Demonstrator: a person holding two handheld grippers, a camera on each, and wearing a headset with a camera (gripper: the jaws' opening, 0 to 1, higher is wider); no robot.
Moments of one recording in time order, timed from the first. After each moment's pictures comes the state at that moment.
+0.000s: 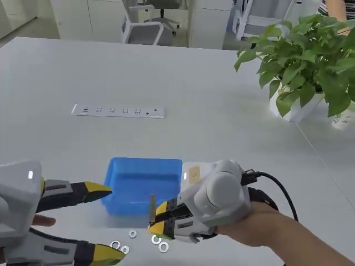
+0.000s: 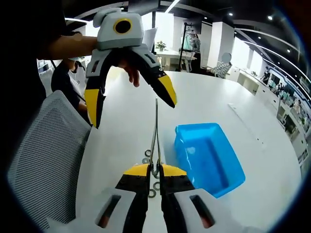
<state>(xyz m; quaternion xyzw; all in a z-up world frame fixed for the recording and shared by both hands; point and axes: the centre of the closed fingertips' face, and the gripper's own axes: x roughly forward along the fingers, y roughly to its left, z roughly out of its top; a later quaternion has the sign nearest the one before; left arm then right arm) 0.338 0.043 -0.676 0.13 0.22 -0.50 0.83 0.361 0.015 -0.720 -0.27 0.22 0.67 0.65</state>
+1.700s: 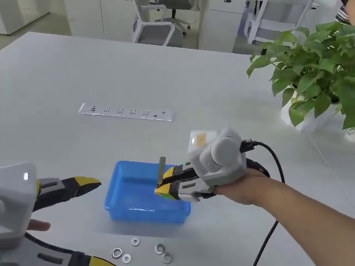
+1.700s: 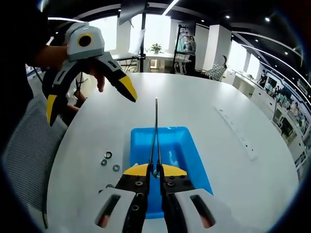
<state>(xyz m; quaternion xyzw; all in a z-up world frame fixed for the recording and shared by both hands) 0.357 0.059 -0.684 0.09 0.22 -0.47 0.85 0.450 0.032 -0.731 -0.27 0.21 0.67 0.66</state>
